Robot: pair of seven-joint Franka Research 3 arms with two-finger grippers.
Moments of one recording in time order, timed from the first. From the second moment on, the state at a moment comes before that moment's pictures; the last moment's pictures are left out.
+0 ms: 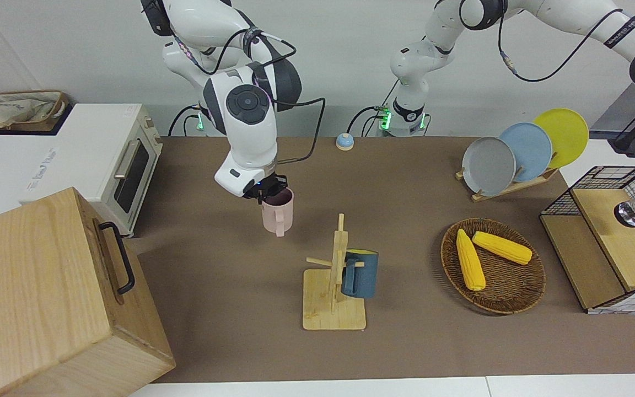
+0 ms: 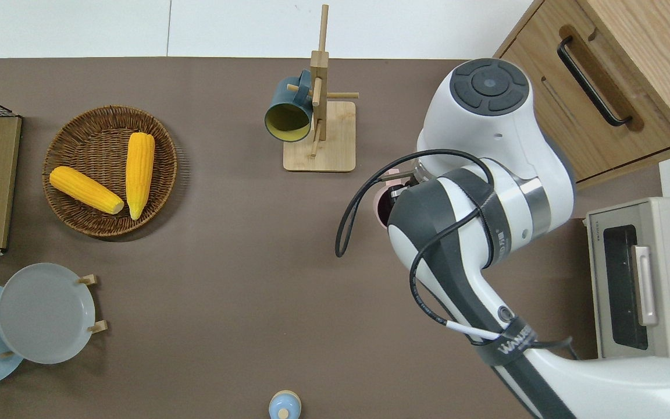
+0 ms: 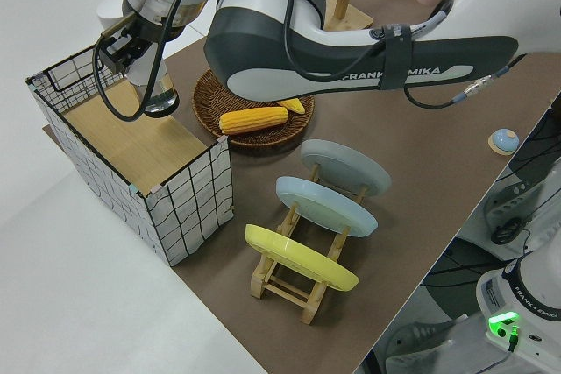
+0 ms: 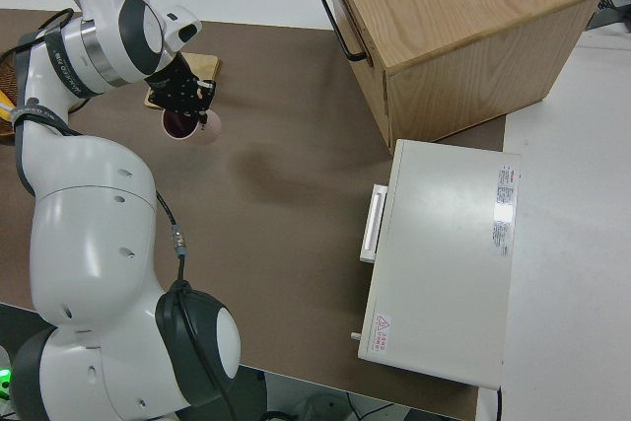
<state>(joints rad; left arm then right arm) 0.40 0.33 0.12 -1.35 -0.37 2.14 0.56 0.20 0.41 0.22 -1.37 -0.06 1.62 0.33</state>
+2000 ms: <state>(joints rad) 0.14 -0.36 -0.09 -2.11 -0.01 2.18 -0.12 0.52 0.65 0.24 -1.31 0.16 1.97 0.88</state>
